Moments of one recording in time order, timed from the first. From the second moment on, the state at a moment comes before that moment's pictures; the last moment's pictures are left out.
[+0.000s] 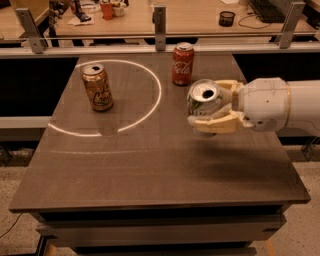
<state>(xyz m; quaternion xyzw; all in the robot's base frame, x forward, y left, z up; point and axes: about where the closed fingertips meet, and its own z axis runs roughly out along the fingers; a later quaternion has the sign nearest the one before) 0.467 -0.085 0.939 -0.54 0.56 0.31 0.54</state>
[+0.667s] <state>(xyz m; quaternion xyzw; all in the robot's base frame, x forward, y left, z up) 0.464 -0.108 0.987 -0.67 0.53 0.21 0.47</state>
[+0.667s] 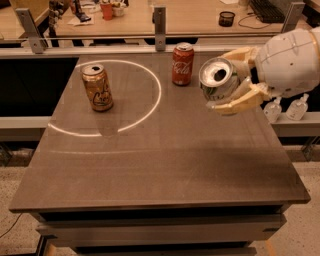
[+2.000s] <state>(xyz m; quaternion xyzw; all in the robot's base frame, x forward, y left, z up) 0.457 -0.119 0.927 -0.80 0.53 -0.07 0.26</state>
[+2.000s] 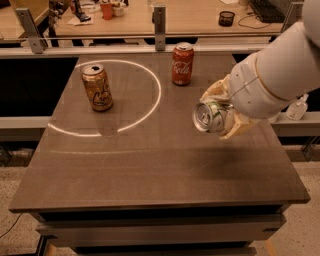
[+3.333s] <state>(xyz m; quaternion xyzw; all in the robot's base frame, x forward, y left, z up) 0.438 -0.101 0.858 -0.83 0.51 -0.09 0.20</state>
